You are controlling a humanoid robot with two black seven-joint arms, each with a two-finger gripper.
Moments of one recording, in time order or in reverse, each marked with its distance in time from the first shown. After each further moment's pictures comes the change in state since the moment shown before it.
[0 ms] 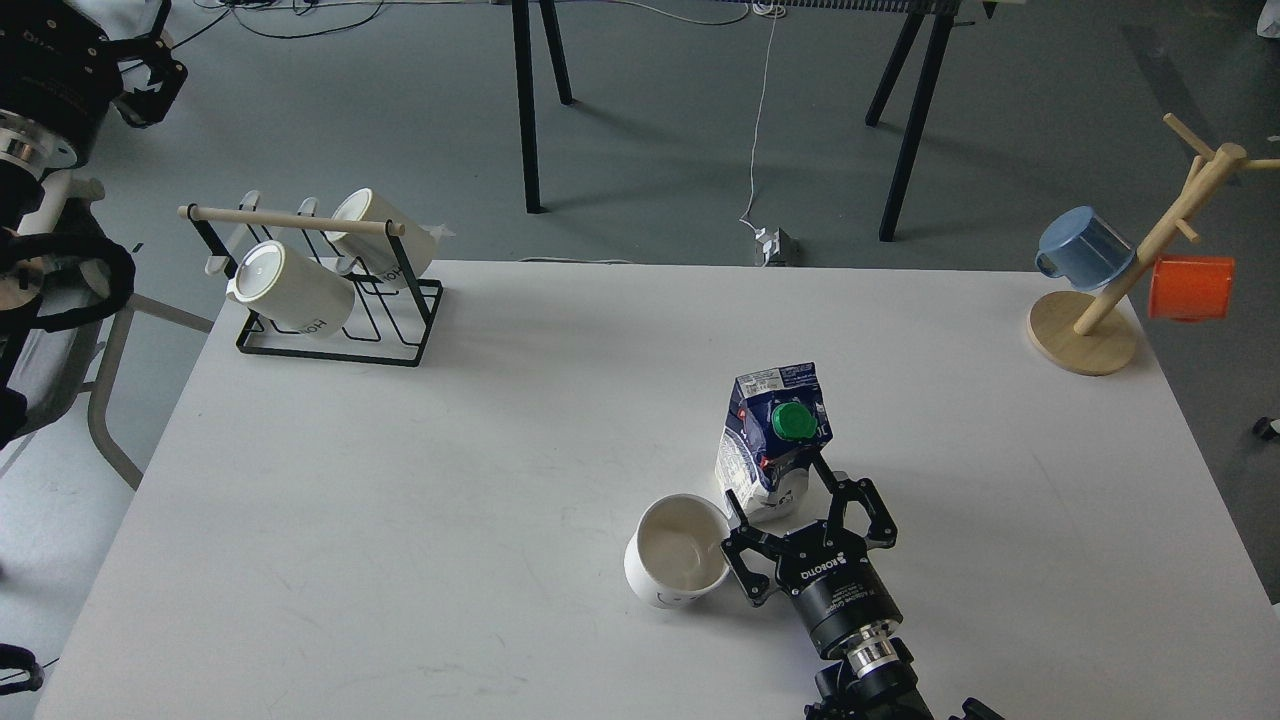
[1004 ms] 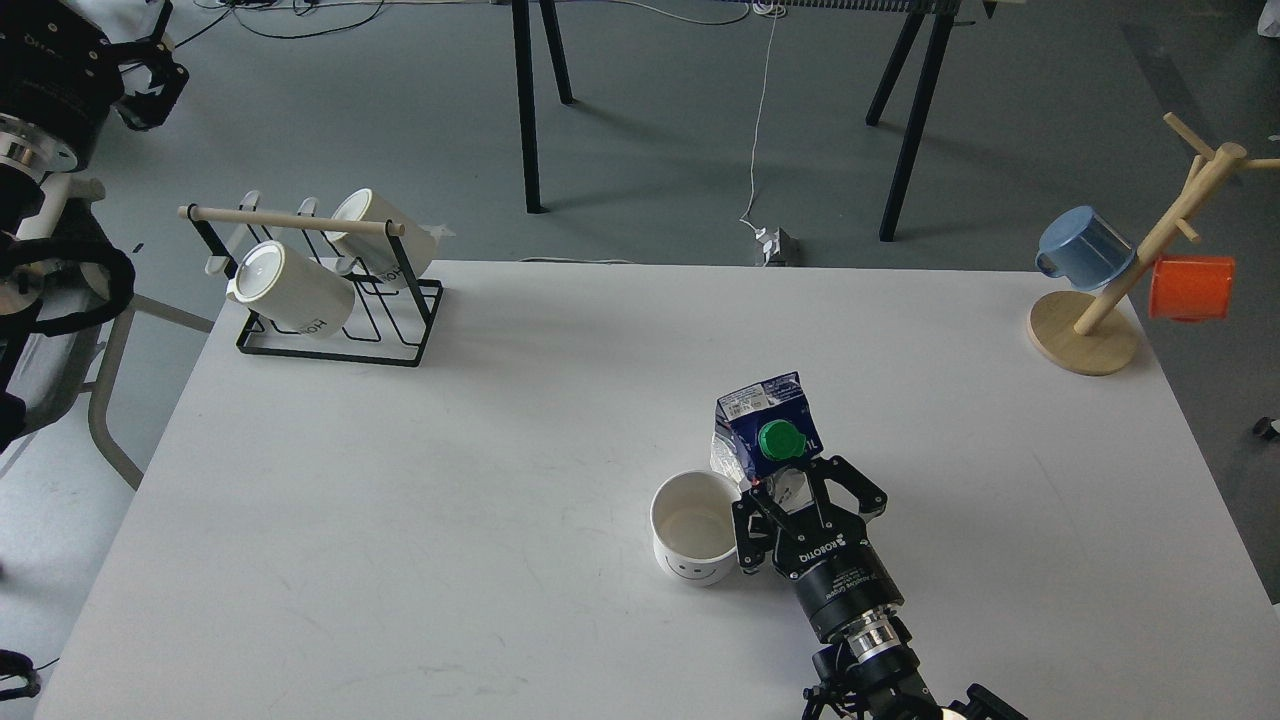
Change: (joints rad) left arm 0.014 0.002 -0.001 -0.017 -0.001 0.002 -0.001; right arm 0.011 -0.016 0.004 0.057 -0.017 0.000 -0.006
